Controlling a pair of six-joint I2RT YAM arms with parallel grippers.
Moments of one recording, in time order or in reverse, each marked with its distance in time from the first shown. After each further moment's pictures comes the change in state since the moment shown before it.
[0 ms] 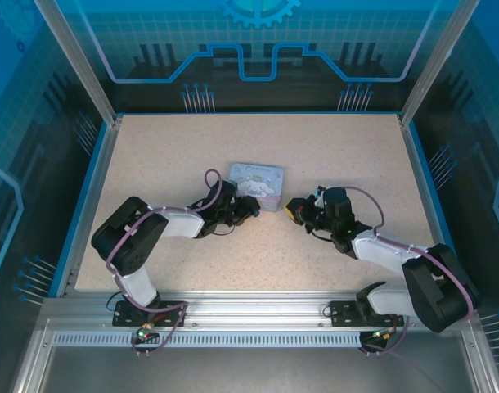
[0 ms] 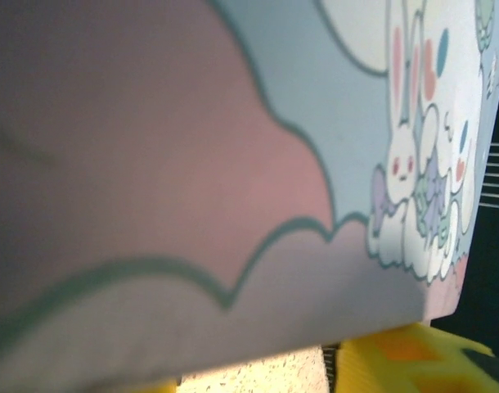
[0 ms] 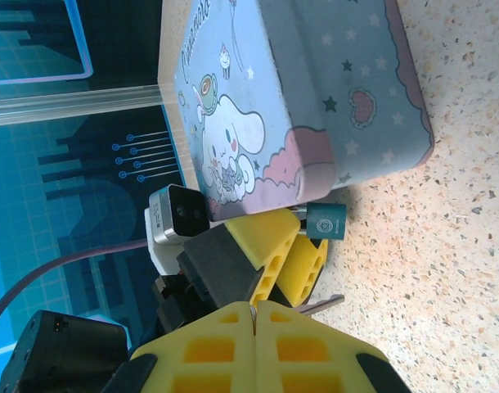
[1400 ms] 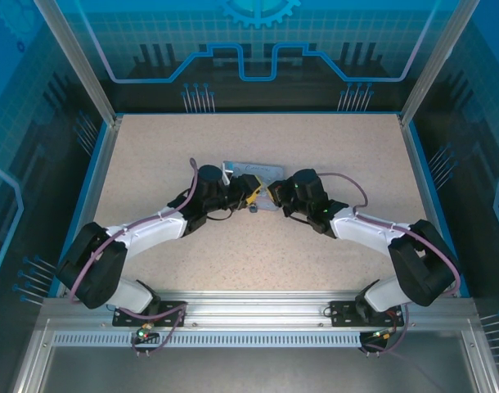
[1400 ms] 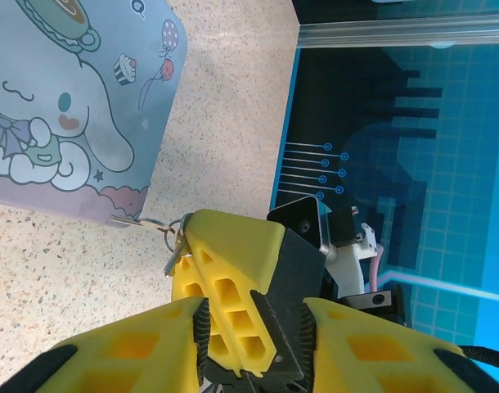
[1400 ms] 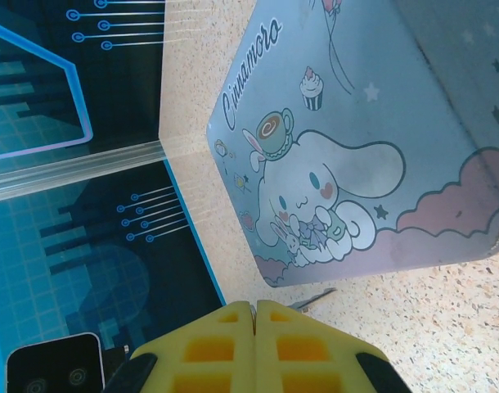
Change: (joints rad) left arm 0.003 -0.294 0.050 -0.039 0.092 -0.240; right arm 0.165 0.188 0.317 -0.165 0.287 0.173
